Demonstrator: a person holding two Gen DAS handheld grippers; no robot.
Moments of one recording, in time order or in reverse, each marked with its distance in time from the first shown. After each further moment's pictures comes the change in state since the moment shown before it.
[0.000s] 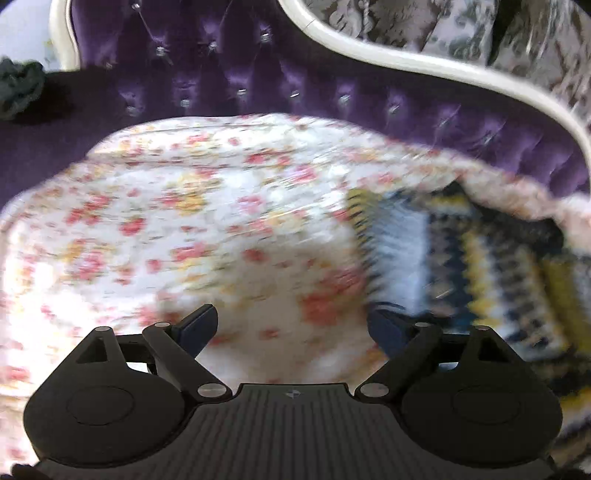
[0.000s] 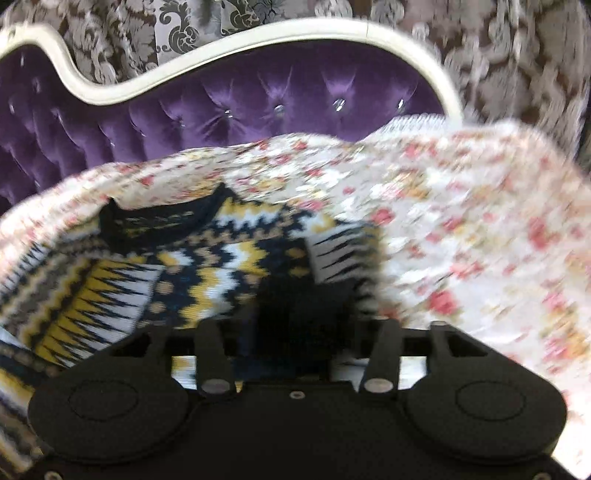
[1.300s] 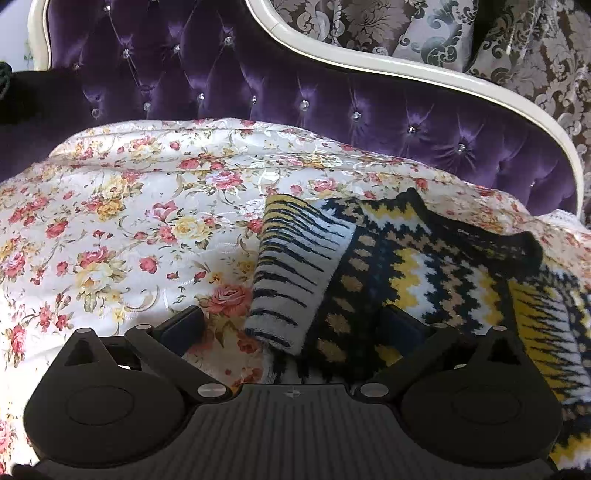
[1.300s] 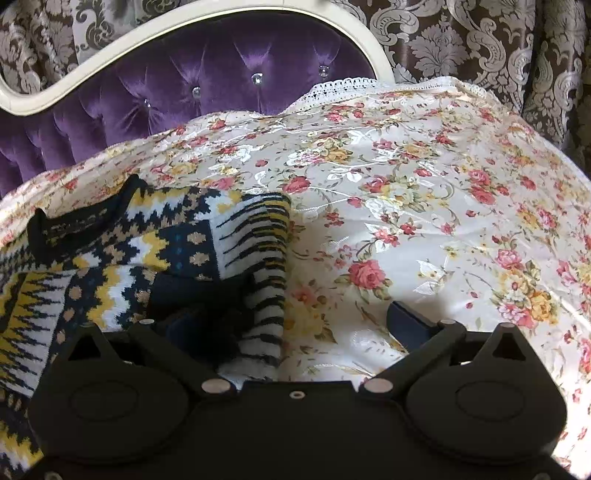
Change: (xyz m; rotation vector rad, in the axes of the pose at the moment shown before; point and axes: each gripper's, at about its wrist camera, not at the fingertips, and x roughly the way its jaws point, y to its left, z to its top) left arm 0.016 -0.063 0.008 -0.070 -0.032 -0.114; right arm 0.020 -0.040 -0.006 0.152 0.092 -0.125
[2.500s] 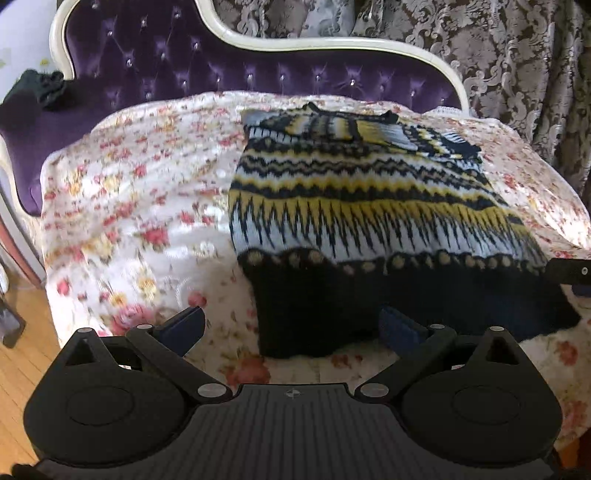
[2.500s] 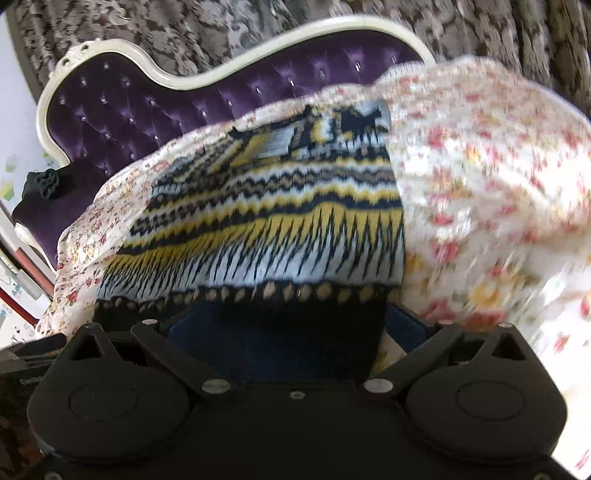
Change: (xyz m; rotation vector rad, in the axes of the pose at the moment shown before) left arm -0.261 0.007 -0.190 0.204 0.060 -0.079; right arm -0.246 0.026 -0.232 0.012 -0.013 0.301
